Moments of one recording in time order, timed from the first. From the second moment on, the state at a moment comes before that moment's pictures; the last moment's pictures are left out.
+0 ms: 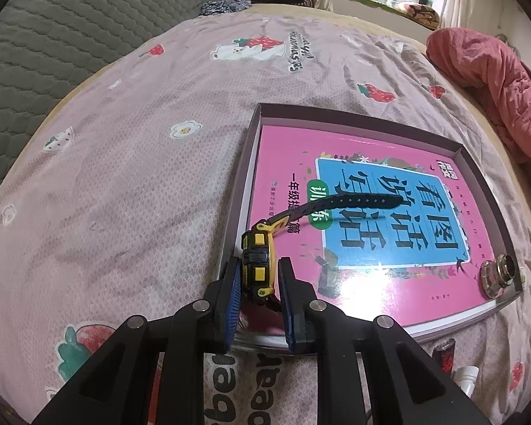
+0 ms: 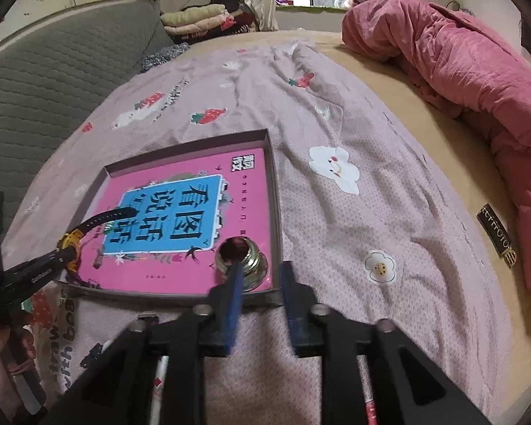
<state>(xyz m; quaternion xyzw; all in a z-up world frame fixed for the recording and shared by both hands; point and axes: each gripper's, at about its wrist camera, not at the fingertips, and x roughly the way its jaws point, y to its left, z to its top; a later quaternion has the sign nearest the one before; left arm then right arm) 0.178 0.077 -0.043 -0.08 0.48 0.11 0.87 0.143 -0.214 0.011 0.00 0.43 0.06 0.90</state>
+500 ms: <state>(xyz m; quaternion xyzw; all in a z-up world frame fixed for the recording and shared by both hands) 0.172 0.074 -0.039 -0.08 0.49 0.09 0.86 0.132 -0.198 0.008 -0.02 0.43 0.07 0.90</state>
